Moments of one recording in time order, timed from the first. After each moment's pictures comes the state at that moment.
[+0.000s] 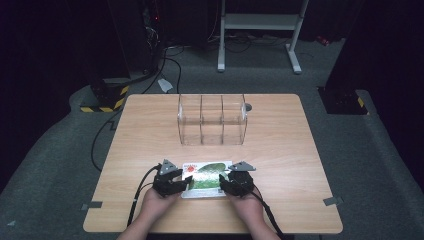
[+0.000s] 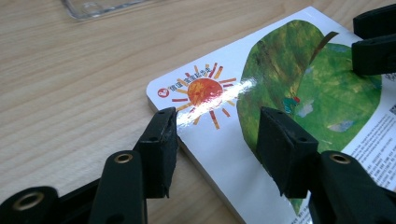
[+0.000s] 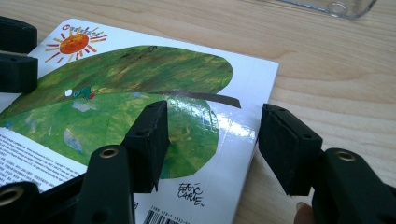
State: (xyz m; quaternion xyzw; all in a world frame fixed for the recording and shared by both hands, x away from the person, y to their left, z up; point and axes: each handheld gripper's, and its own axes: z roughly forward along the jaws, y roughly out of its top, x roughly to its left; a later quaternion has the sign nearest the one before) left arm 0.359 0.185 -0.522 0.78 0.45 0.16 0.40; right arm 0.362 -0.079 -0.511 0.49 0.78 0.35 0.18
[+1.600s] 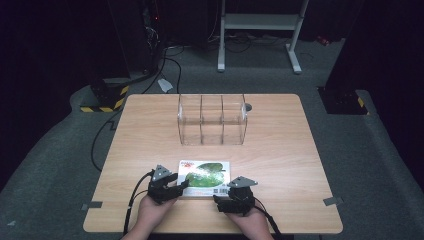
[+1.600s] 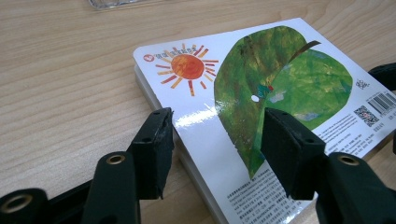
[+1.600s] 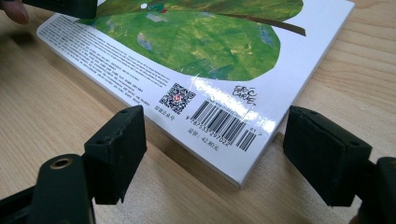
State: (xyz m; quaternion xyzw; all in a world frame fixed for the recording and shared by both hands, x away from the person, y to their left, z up) left arm 0.332 0.190 -0.515 0.76 0.48 0.15 0.42; right arm 0.321 -0.088 -0.521 0.42 0.82 0.37 0.11
